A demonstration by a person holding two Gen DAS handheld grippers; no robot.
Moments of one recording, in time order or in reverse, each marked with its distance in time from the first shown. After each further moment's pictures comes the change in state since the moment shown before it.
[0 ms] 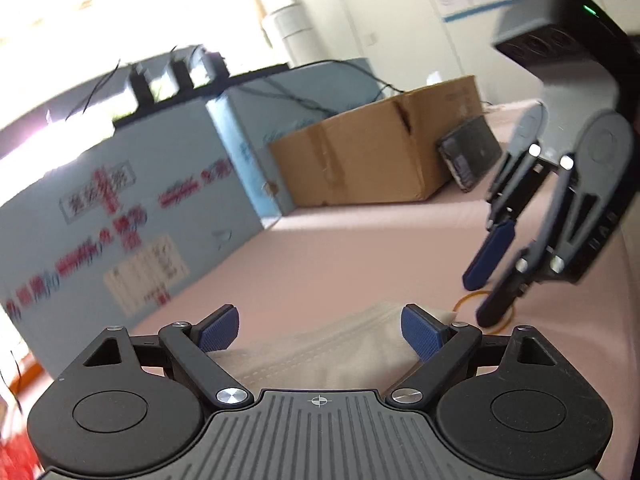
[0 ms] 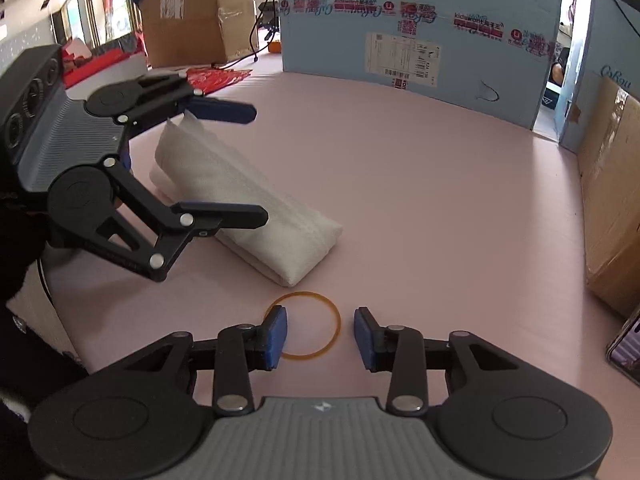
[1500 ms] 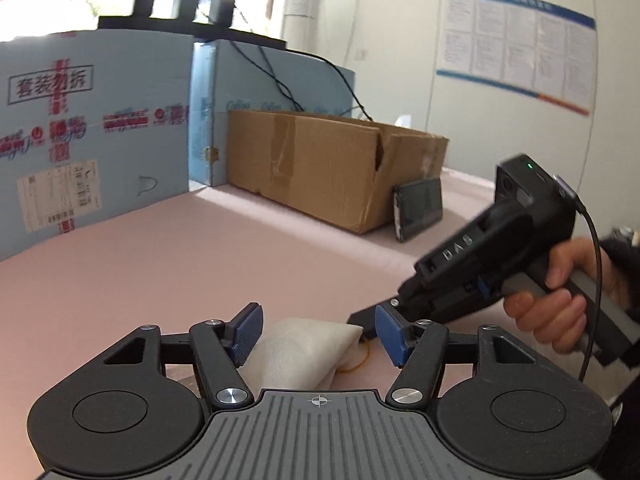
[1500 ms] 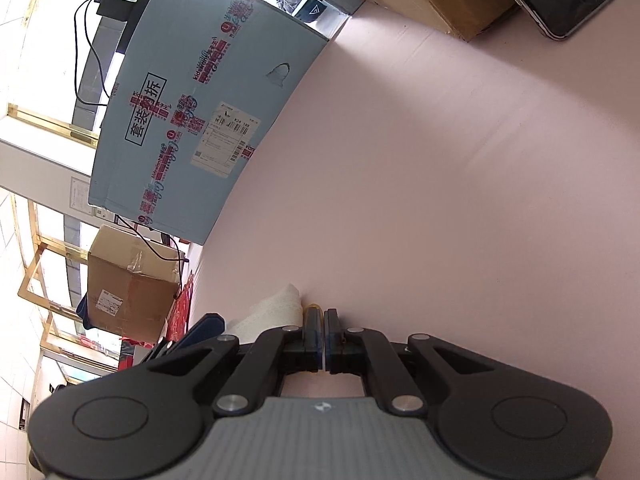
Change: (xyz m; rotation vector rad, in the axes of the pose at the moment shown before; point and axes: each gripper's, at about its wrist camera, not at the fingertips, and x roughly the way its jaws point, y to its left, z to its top) left arm 0.023 0.057 0.001 -0.491 0.046 -0.306; right arm 0.026 -0.075 -0.051 1.107 -0.239 0.263
